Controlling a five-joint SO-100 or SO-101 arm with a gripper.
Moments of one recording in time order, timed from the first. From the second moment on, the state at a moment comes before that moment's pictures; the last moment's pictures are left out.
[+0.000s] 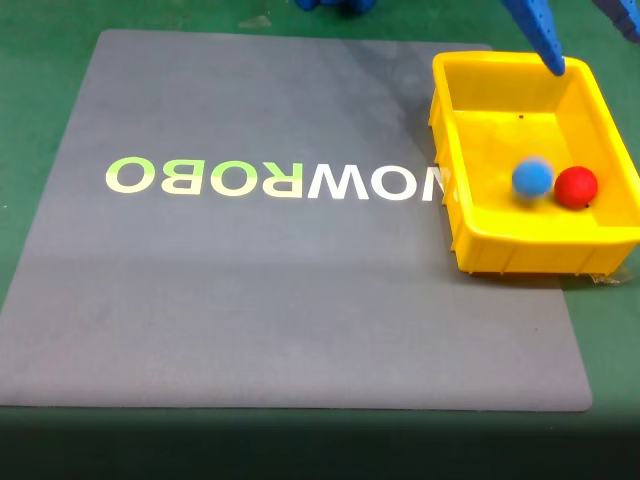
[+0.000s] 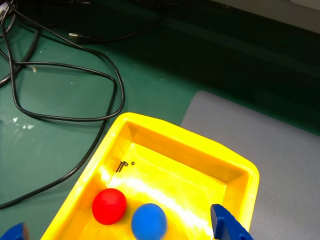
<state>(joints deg) -23.1 84.6 71.9 43.7 -86.8</state>
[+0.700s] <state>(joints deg) -13.1 120.8 108.6 43.9 -88.7</state>
